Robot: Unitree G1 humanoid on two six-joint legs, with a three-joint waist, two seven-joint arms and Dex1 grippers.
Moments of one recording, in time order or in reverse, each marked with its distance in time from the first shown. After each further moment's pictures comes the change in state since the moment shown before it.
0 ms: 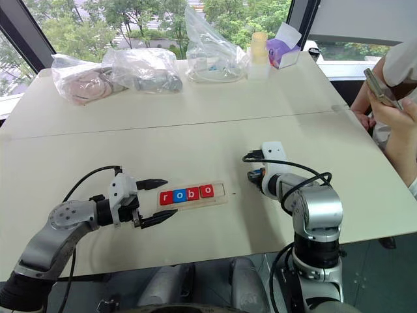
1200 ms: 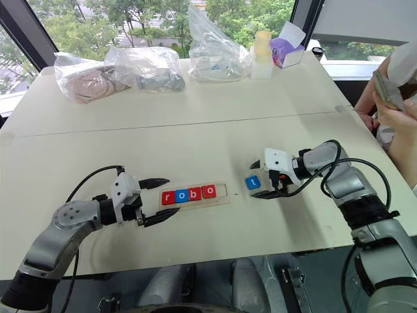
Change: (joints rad) left arm 0.011 -0.014 -0.001 -0.013 0.011 -0.002 0.011; right arm -0.246 -0.580 0.447 0.930 -0.103 -1.616 1.105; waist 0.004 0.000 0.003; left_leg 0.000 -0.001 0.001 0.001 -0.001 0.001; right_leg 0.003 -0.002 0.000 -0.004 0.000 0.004
